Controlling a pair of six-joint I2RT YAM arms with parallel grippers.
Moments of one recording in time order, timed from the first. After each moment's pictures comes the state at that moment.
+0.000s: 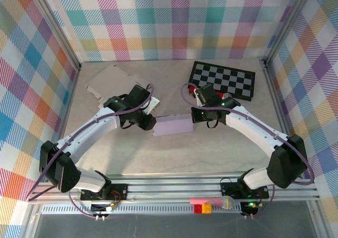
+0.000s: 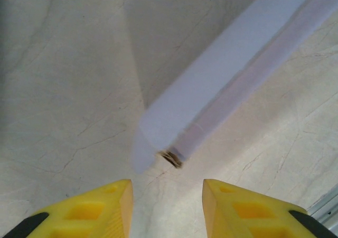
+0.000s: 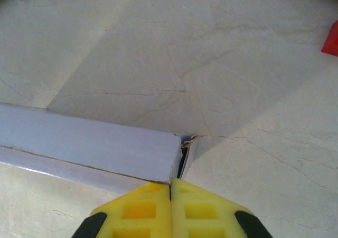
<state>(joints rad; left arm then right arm) -0.59 1.40 1.23 -0.95 0.05 0.02 0.62 1.42 1.15 -0.73 0.00 0.34</state>
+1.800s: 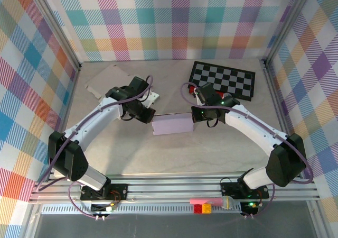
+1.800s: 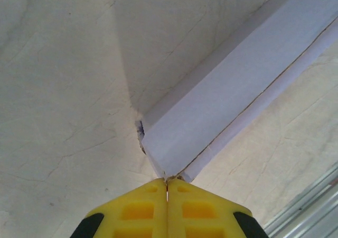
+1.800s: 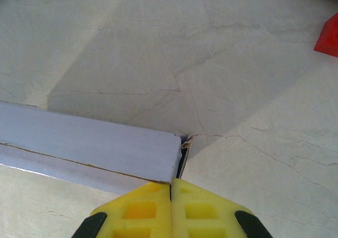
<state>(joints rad) -0.52 1.52 1.35 -1.02 0.18 0.02 0.62 1.44 1.17 -0.75 0.01 0.34</state>
